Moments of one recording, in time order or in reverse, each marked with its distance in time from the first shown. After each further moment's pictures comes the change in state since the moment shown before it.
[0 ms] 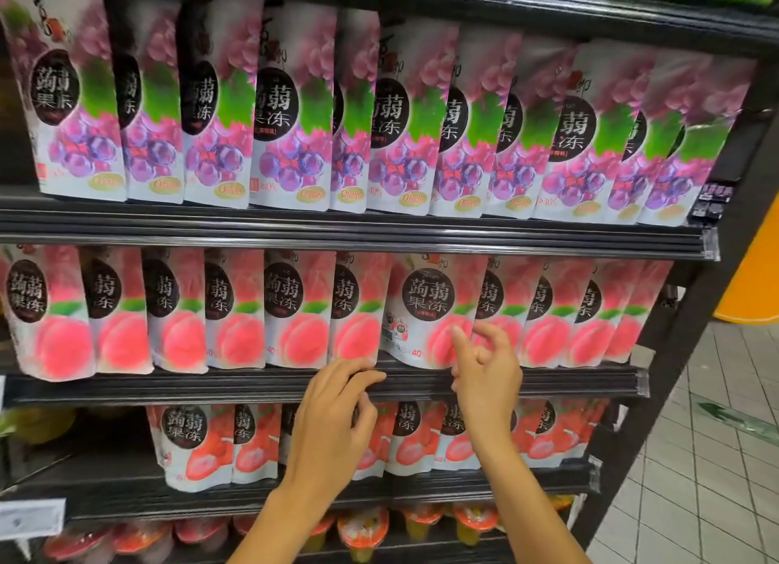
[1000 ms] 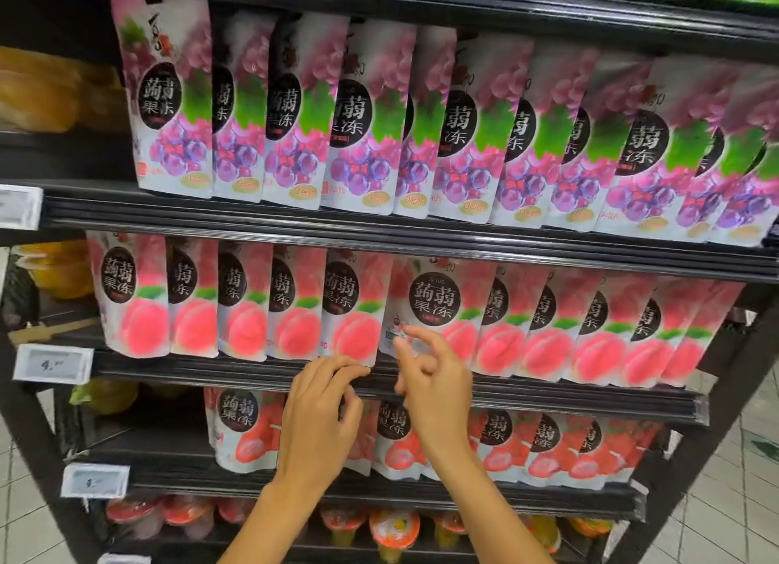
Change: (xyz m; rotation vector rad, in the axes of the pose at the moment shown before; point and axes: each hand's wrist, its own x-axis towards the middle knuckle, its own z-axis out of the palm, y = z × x) left_hand -0.011 -0.041 -0.041 0.103 0.092 -0.090; right_hand -0.061 -0.031 0.067 0.033 -0.327 -0.186
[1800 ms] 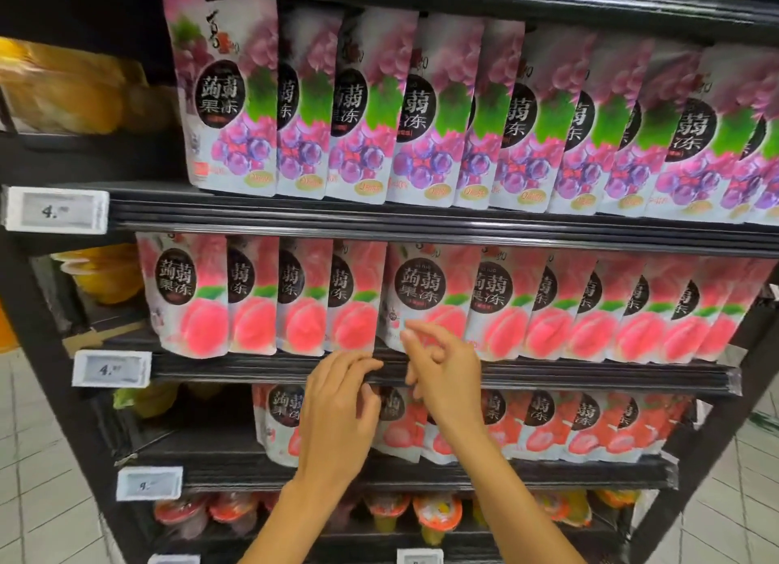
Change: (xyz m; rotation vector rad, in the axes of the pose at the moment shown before) left_hand -0.006 -0.037 -0.043 -0.054 -0.049 -0.023; right_hand -0.015 -0.030 0.050 0.053 -0.056 0.061
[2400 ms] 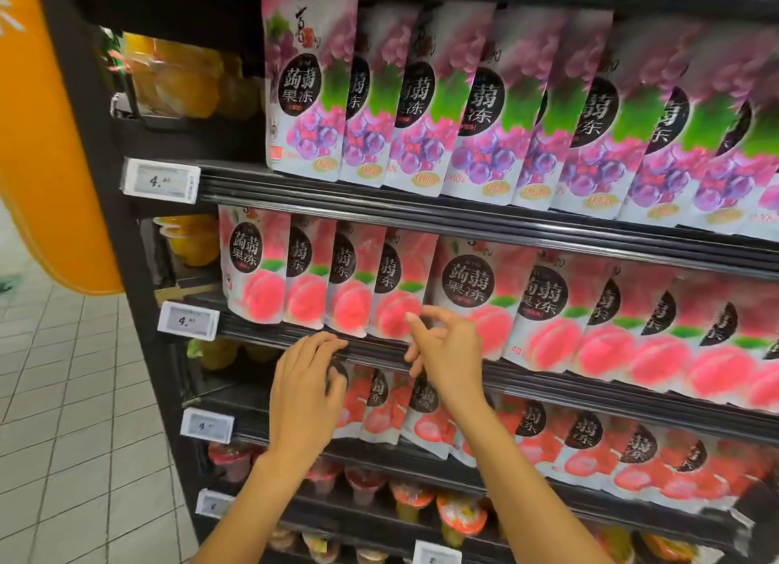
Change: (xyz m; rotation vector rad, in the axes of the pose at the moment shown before) left_hand -0.015 -0.048 -0.038 0.265 0.084 -0.193; right_hand 0.019 -0.010 0.030 0.058 -0.192 0.020
